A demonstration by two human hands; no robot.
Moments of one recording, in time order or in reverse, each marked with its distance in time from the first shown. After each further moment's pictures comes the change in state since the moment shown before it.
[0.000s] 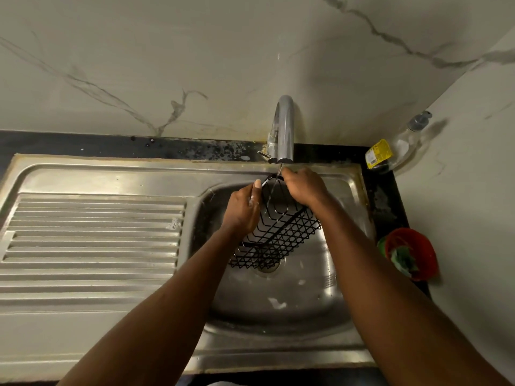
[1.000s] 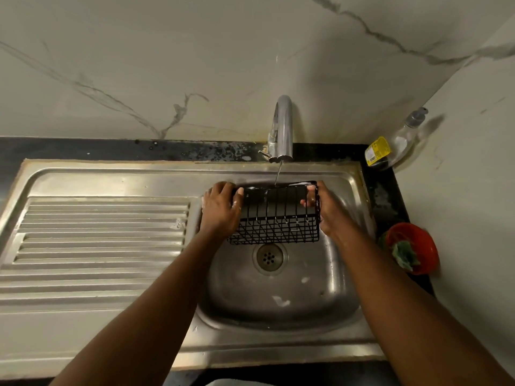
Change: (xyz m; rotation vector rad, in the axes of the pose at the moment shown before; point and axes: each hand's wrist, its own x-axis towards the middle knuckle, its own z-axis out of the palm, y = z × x) left_hand -0.008 -0.038 -0.041 0.356 0.031 -0.051; right_hand -0.020 0.078 0.017 0.951 -0.022 0.221
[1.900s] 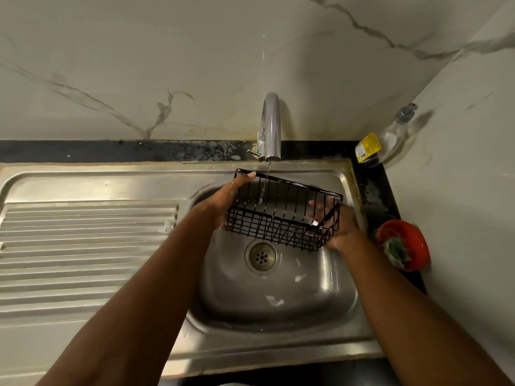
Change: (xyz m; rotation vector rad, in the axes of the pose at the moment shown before) left_hand 0.022 0.059 -0.014 -0.723 -0.449 -0.632; right_hand 0.008 0.035 -0.053 0.461 -0.001 0.312
